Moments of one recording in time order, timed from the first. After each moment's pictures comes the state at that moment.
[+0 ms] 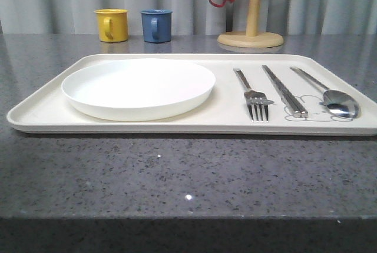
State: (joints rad) left arm -0.79 0.84 -0.91 0.15 0.85 -0.06; right arm 0.17 0.95 -1.15 0.20 1.09 -0.09
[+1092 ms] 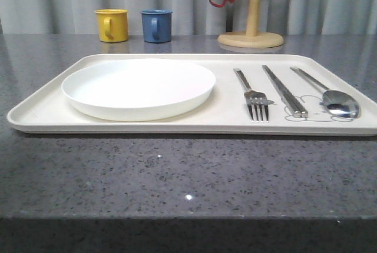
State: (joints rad) left arm -0.79 0.84 -0.91 0.15 0.85 -0.06; right arm 0.17 0.39 -0.86 0.11 1.12 -0.05
